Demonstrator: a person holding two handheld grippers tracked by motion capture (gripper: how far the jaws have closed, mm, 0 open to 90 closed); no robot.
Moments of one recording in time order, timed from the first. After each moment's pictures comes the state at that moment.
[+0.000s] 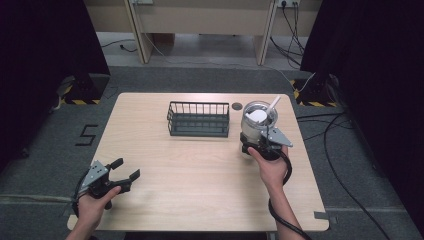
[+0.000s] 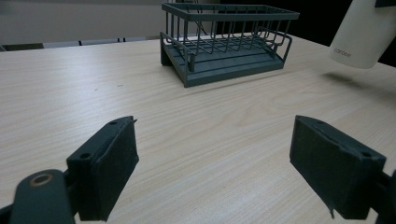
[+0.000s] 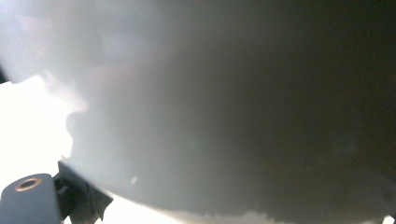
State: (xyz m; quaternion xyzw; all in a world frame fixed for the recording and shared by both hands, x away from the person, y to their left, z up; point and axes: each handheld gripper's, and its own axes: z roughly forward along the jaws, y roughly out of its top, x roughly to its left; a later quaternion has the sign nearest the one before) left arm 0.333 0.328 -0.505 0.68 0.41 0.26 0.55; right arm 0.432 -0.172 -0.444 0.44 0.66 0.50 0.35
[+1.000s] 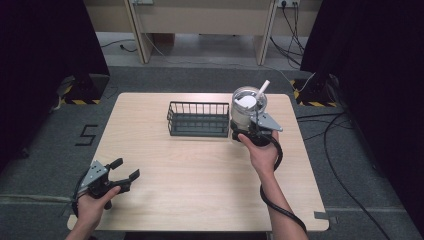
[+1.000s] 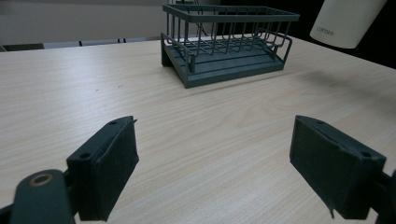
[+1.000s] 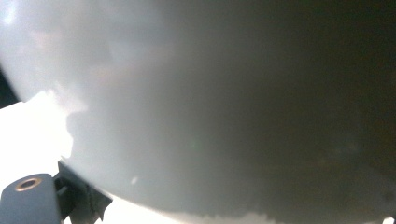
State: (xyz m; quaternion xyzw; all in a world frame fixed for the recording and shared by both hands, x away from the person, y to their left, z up) left arm 0.332 0.329 -0.505 0.68 0.41 0.26 0.55; right arm 0.459 -0.142 -0.414 0.41 0.66 0.52 0.35
